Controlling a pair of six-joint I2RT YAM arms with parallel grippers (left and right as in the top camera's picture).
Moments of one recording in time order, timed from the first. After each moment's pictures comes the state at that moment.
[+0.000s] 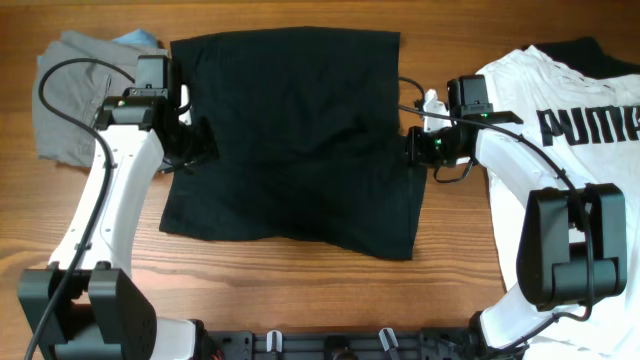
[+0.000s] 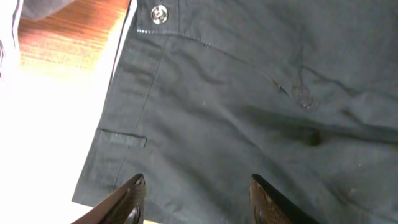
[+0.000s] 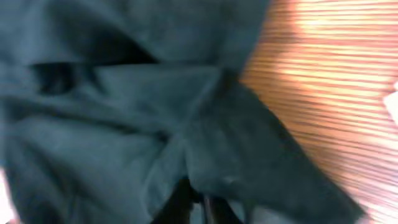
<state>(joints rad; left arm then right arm) -0.02 1.60 1.31 -1.04 0.03 -0.29 0.09 1.82 1.10 -0.56 -0.54 0.13</state>
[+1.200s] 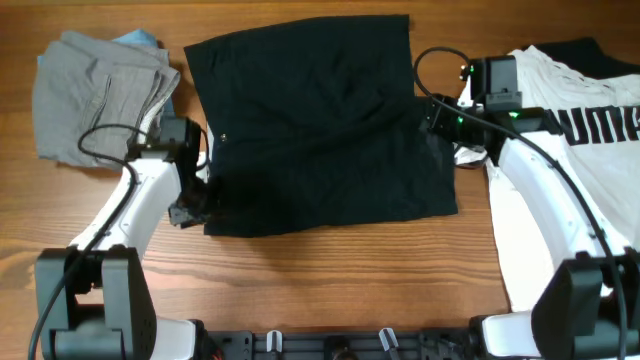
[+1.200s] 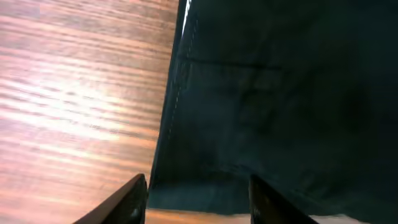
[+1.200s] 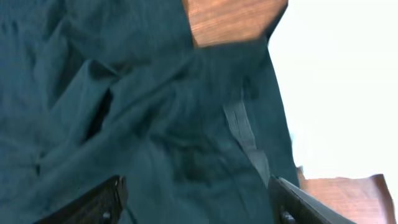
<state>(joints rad) -0.02 1.60 0.92 -0.91 0.09 -0.29 0.09 1.59 1.17 -0.64 -0.10 0.41</state>
